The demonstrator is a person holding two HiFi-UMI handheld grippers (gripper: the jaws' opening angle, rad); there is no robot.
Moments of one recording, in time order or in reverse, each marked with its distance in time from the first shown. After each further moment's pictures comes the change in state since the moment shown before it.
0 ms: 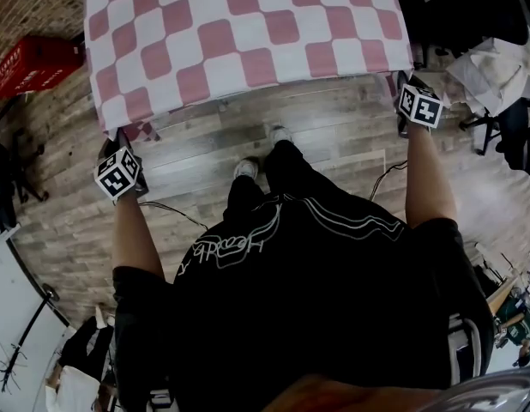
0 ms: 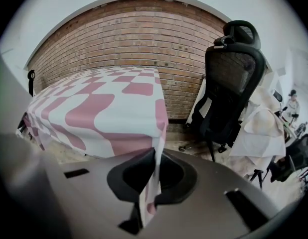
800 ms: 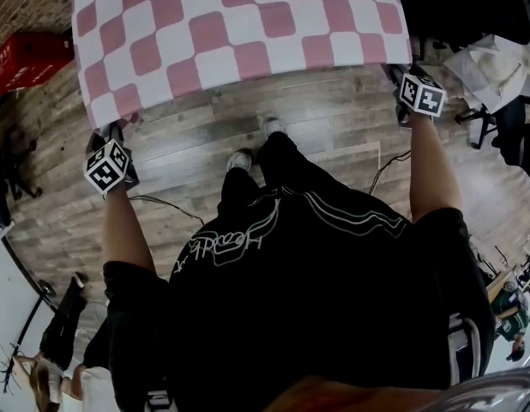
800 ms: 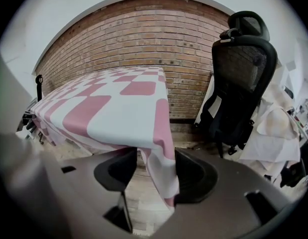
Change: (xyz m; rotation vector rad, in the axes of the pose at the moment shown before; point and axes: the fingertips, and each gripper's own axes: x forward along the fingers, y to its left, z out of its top) left arm 0.016 0.003 0.008 -0.006 -0.019 -0.006; right arm 0.017 0.004 0.013 -0.013 -0.005 0.097
